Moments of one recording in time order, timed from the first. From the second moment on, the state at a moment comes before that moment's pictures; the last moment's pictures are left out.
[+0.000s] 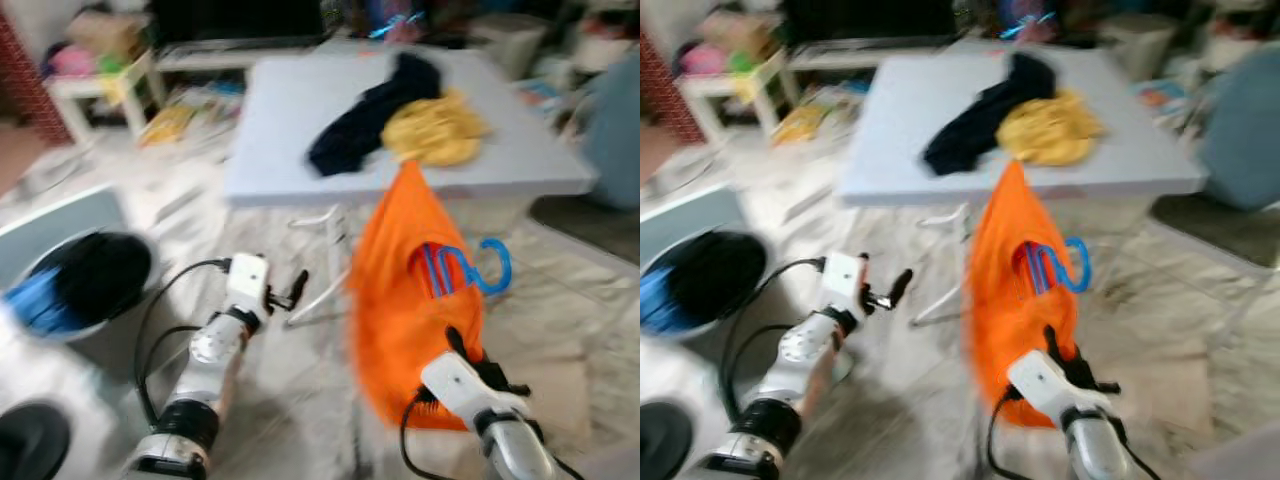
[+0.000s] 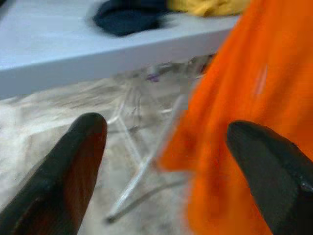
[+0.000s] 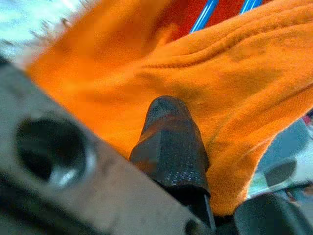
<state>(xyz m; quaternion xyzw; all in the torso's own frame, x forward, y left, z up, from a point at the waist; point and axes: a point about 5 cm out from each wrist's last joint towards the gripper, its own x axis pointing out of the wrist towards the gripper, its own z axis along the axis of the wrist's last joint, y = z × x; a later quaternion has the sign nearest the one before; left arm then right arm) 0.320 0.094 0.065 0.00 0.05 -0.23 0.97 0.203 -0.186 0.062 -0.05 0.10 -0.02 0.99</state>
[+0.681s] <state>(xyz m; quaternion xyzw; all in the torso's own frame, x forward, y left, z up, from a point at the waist) 0.323 0.095 0.057 0.09 0.08 -0.29 0.95 0.190 -0.202 0.064 -0.12 0.16 0.13 0.97</state>
